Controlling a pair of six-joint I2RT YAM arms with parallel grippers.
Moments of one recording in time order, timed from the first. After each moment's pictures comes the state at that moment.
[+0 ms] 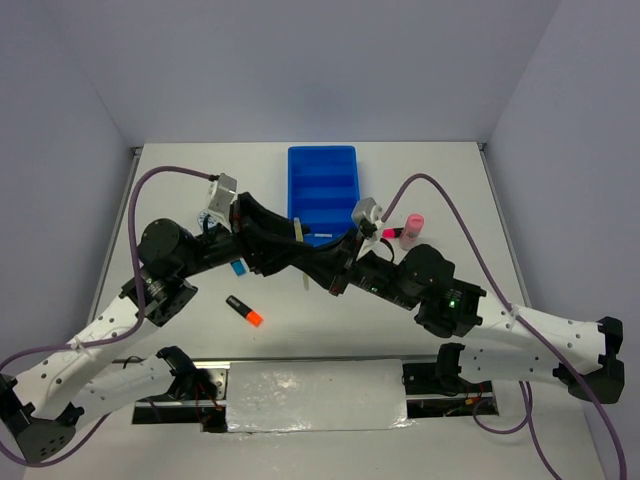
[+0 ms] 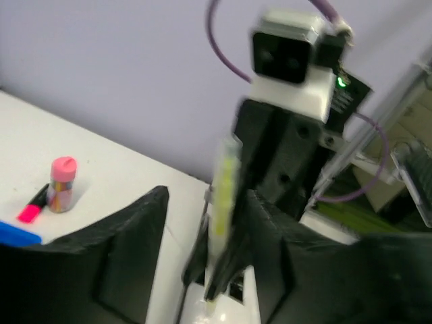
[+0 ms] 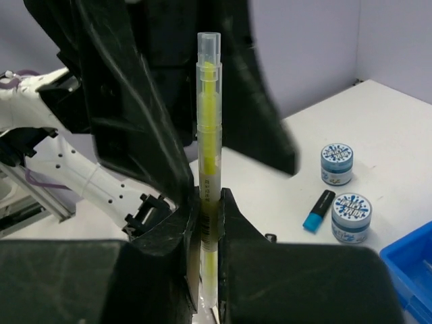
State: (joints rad) left arm -0.72 0.86 0.90 0.30 0.58 -0.58; right arm 1.20 0.92 0.92 0.18 0.07 0.26
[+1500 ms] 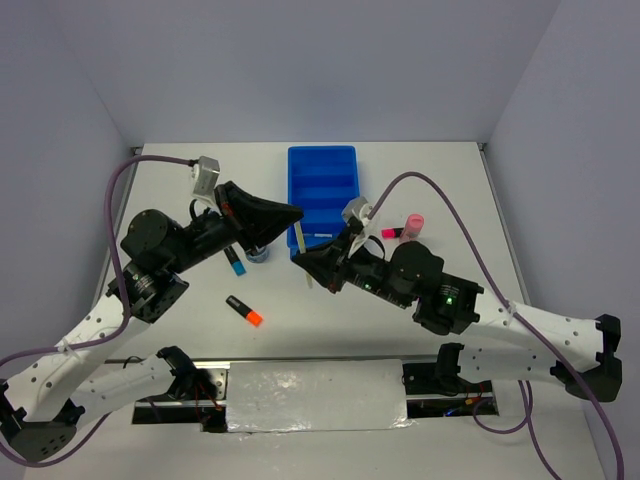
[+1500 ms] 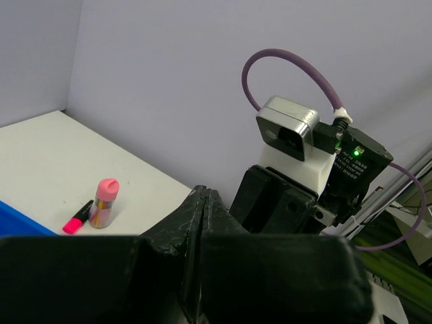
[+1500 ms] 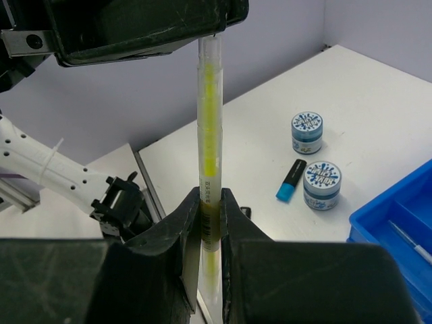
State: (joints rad) left arm -0.72 0.87 1.04 0.15 0.36 -0.56; right arm 1.19 0.94 0.95 0.07 0.15 0.25
